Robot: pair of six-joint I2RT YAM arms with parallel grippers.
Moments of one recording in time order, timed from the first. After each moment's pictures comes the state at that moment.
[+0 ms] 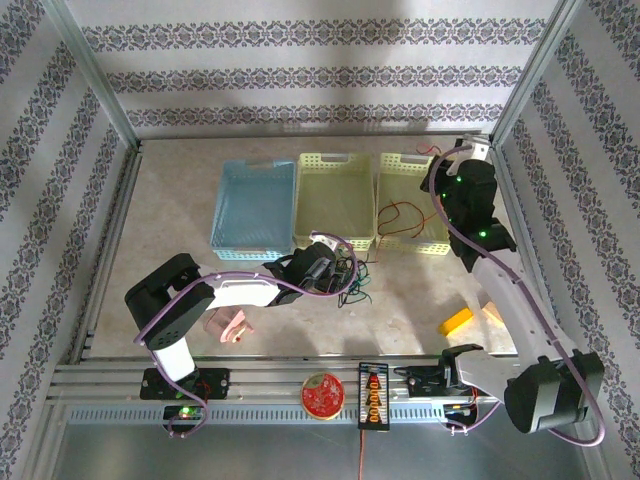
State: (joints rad) left arm -0.90 1.74 0.88 0.06 -0.29 -0.37; right arm 0.16 1.13 0.97 -0.10 0.15 0.31
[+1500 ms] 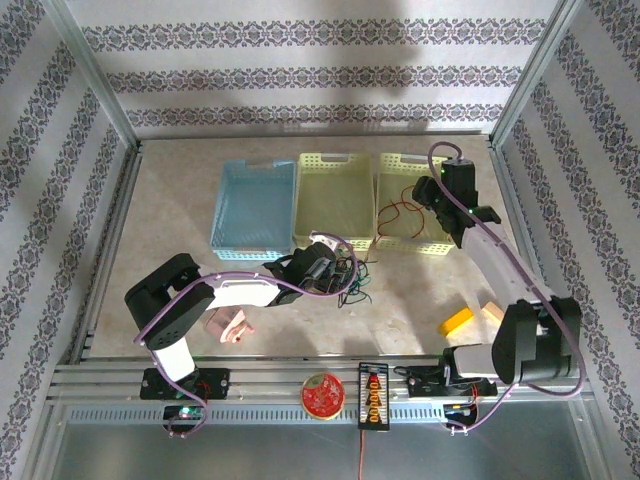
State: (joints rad) left arm -0.90 1.74 0.88 0.06 -0.29 -0.37; right arm 0.09 1.33 1.01 -0.34 0.09 0.48
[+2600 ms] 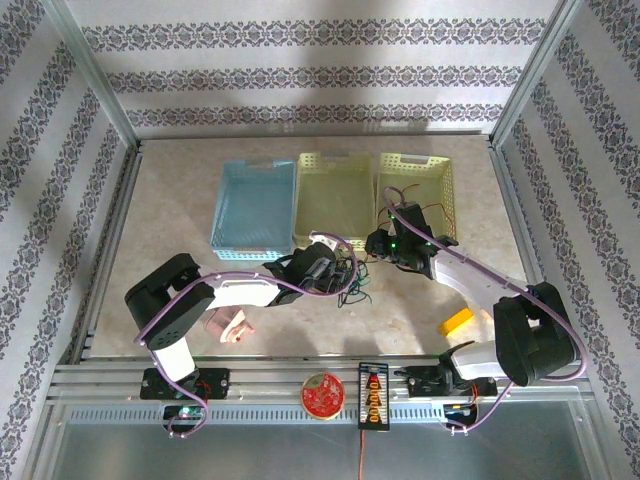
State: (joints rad) left arm -0.90 1.74 0.88 0.05 -0.29 -0.38; right arm 0.38 1.37 0.75 -0.27 -0.17 0.66
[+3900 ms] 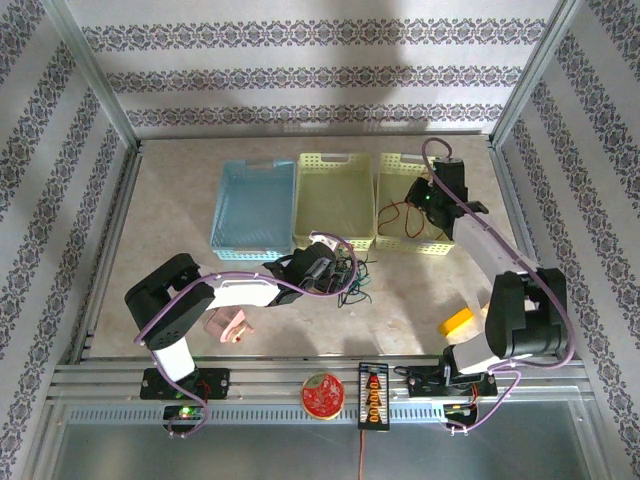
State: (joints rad) left arm -0.90 1.74 0.88 0.05 -0.29 -0.38; right arm 0.09 1.51 1.02 -0.22 -0.05 0.56
